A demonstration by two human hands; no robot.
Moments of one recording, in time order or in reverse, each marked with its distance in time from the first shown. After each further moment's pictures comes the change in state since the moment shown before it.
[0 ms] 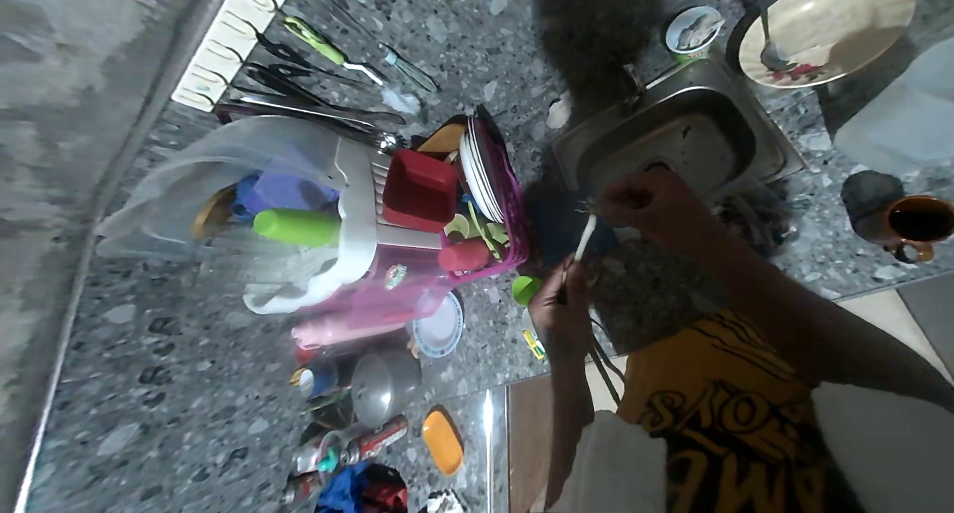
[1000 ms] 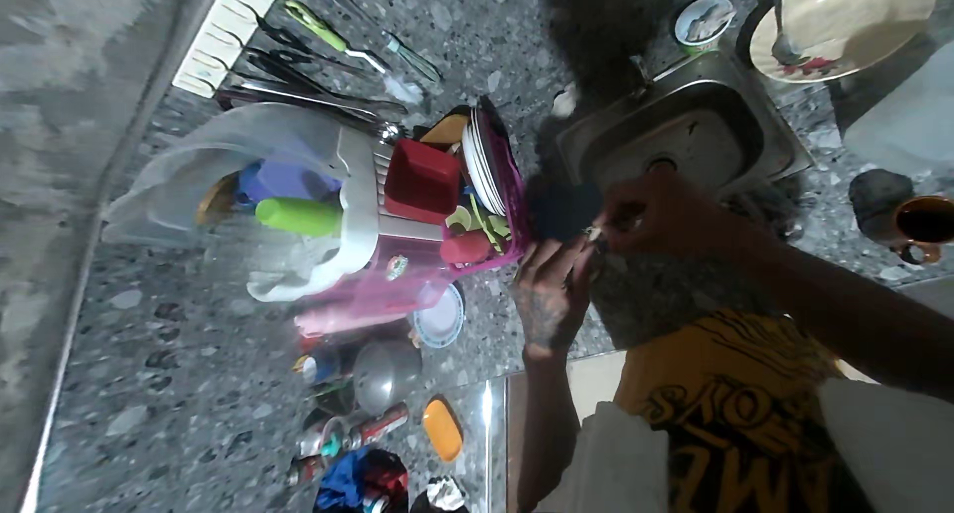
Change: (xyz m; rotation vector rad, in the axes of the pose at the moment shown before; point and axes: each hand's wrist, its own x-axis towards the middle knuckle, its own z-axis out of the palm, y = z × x) left_hand 0.032 0.014 -0.016 0.732 -0.119 0.503; right_hand -0.004 -0.021 -0.004 -0.250 -0.218 -0.359
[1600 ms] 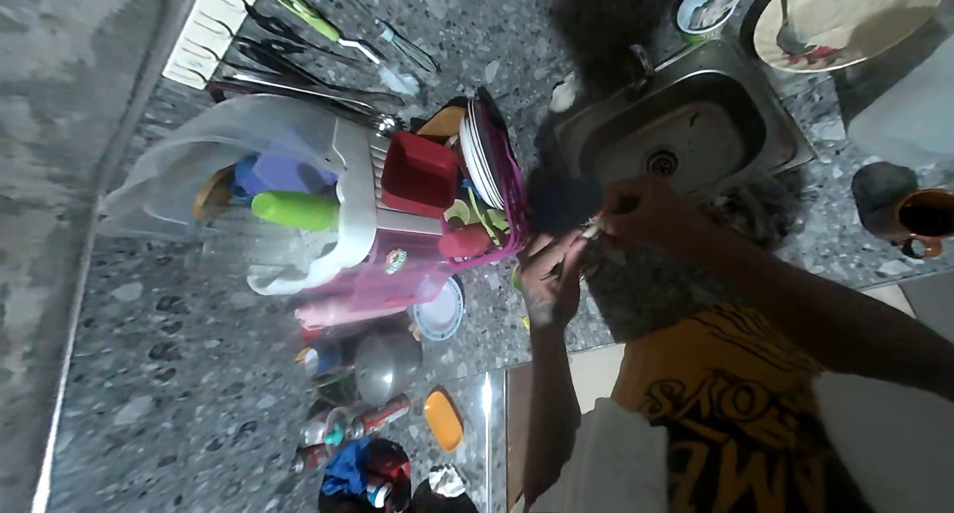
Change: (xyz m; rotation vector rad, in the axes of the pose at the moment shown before) left_hand -0.012 -0.020 0.028 -0.500 0.105 -0.136; right_hand -0.003 0.010 0.022 0.598 0.073 0.294
